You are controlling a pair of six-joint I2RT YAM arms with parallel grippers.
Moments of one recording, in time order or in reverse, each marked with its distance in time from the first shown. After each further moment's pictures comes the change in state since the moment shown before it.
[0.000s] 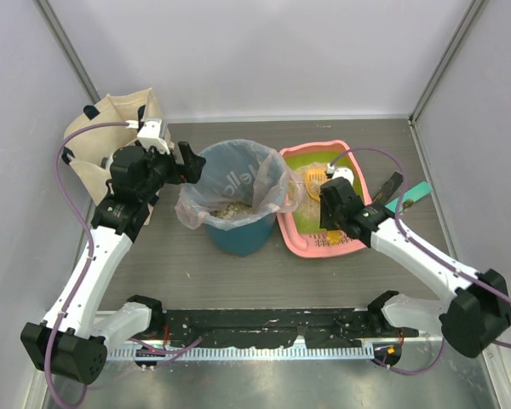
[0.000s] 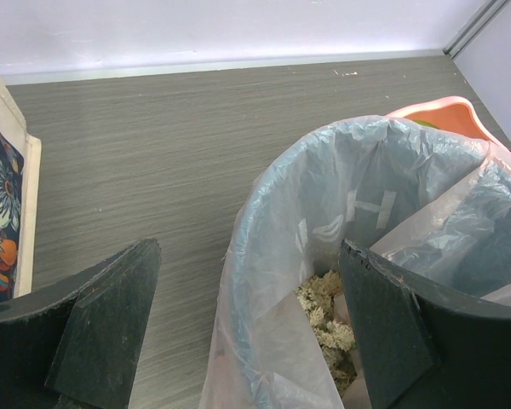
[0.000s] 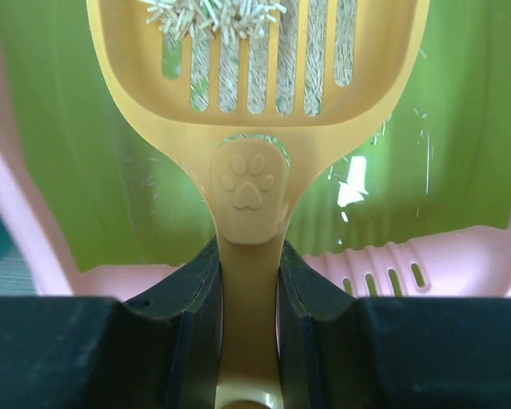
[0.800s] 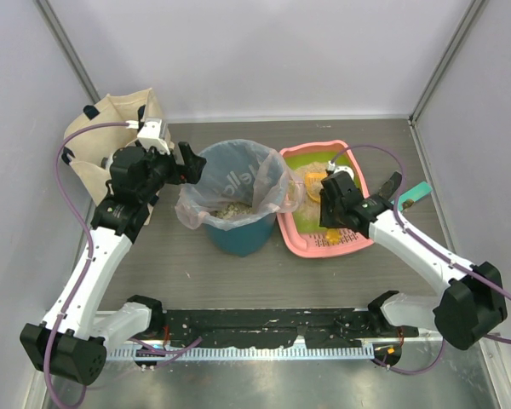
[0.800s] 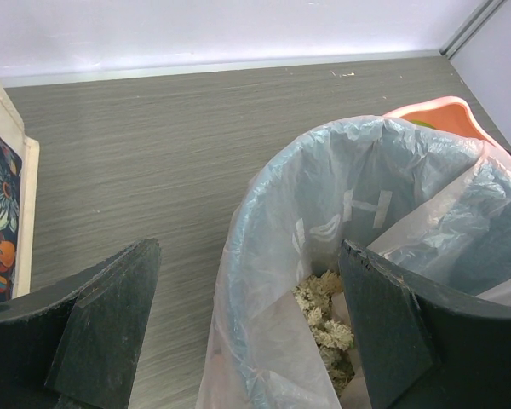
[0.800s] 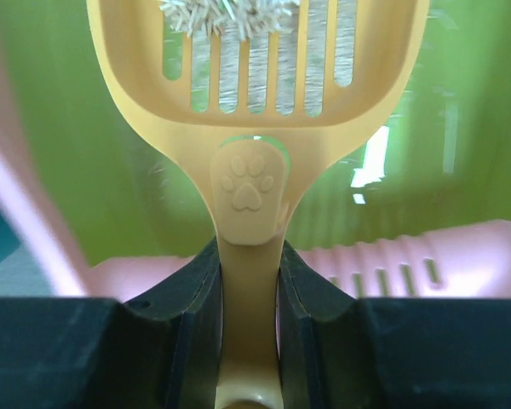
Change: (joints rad) left arm -0.006 -0.005 0.000 0.000 0.000 0.000; right arm -0.034 0.109 0.080 -0.110 -0.028 0.019
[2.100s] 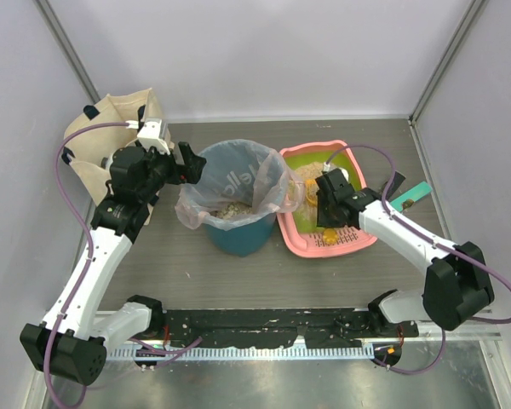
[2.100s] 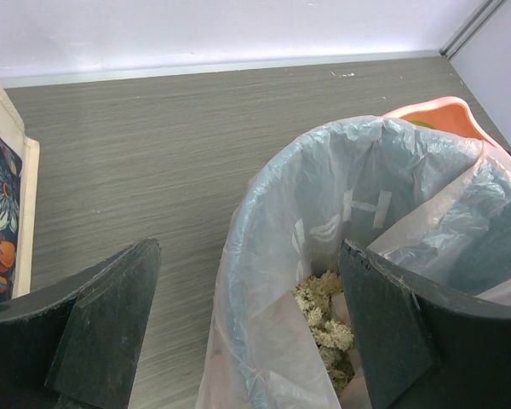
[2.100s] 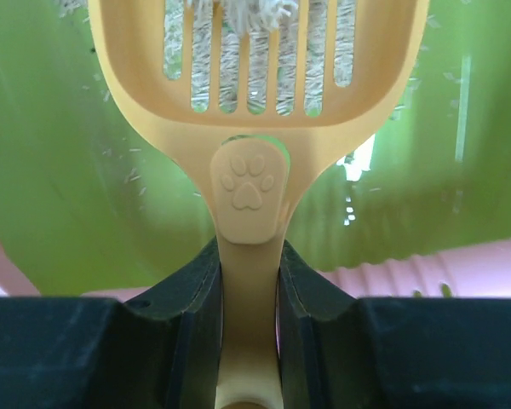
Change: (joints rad) left arm 0.000 -0.001 0.000 0.000 0.000 0.000; right arm -0.019 0.100 0.012 0.016 -0.034 0.020
